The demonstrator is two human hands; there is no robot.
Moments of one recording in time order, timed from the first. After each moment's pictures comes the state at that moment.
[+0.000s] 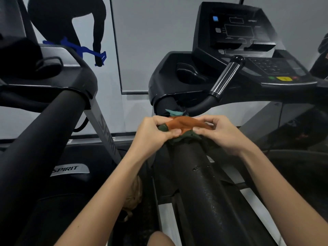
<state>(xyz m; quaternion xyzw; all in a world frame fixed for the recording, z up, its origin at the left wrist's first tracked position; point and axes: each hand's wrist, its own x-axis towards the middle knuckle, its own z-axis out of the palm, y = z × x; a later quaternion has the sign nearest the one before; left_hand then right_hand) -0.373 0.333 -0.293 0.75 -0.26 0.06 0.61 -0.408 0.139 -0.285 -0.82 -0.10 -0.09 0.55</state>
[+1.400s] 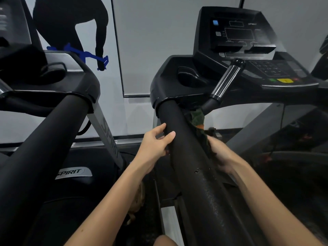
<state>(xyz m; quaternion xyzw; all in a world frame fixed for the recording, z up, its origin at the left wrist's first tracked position) -0.383 0.330 -0.306 0.67 -0.09 -0.09 0.73 -0.429 0.167 -0.297 -0.68 0.09 0.05 0.72</state>
